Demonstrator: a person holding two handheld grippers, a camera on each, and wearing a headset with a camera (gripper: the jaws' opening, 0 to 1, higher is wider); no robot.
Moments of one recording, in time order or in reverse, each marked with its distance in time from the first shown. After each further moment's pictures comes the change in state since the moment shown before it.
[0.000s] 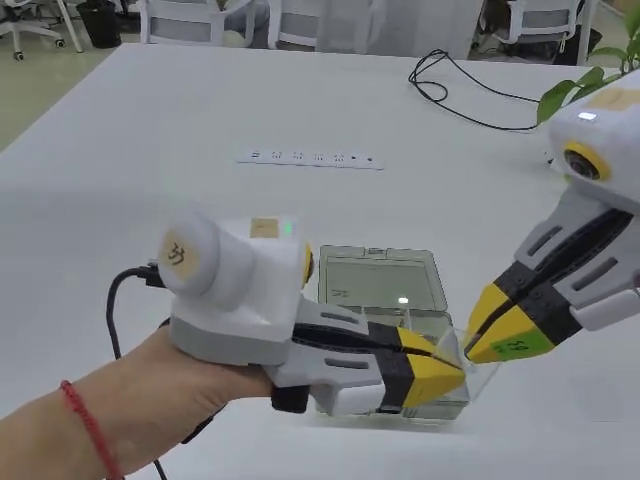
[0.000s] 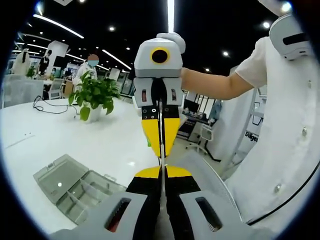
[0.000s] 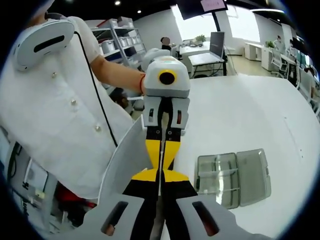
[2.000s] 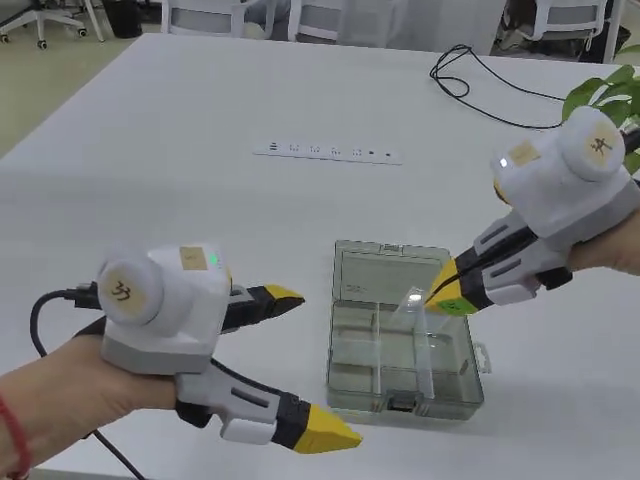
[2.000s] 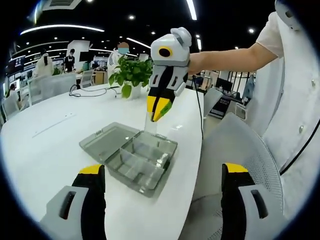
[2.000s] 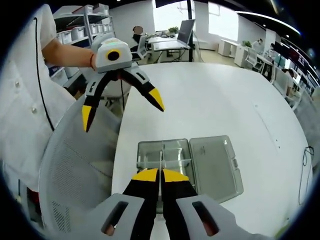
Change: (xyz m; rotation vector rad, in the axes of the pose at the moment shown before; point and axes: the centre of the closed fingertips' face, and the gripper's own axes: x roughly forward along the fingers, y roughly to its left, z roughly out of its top) left arm -0.078 0.075 -0.073 0.037 0.167 0.328; right arm 0.031 -0.124 -0.046 0.009 0.088 -0.316
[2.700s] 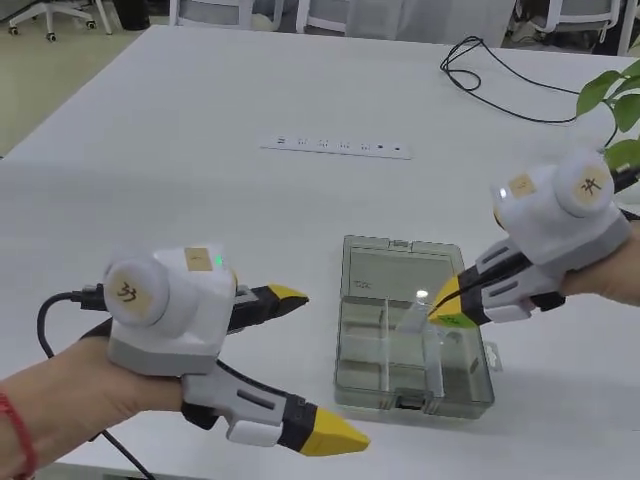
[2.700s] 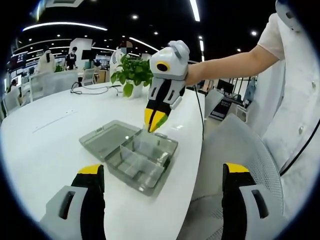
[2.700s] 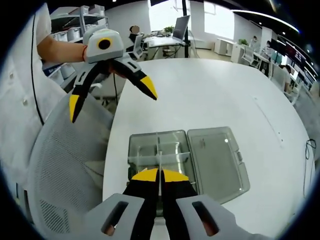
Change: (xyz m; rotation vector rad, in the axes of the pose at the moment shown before) left arm -0.001 0.001 -0.003 -0.029 -0.007 0.004; right arm 0.019 0.001 -0.014 0.020 -0.009 -0.017
